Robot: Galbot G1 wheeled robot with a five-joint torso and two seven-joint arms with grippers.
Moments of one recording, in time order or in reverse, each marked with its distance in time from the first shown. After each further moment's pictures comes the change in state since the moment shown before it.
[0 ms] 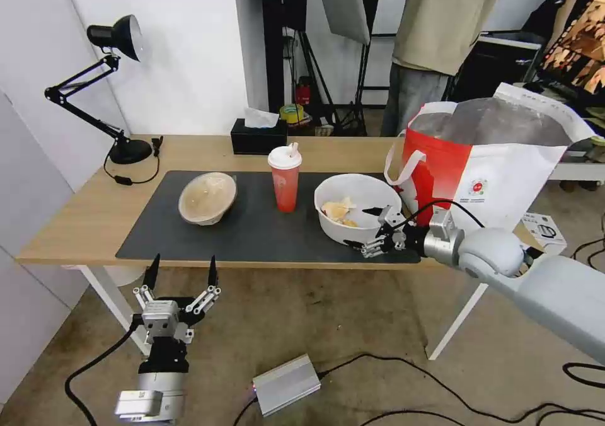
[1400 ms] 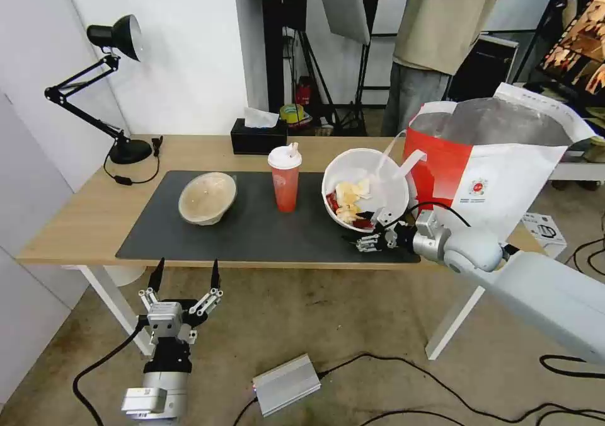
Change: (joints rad) left arm -0.019 0.001 0.001 0.048 -0.010 -0.013 0.004; right arm 0.034 0.085 -0.045 -0.129 -0.034 0.009 -0.005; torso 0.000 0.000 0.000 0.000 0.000
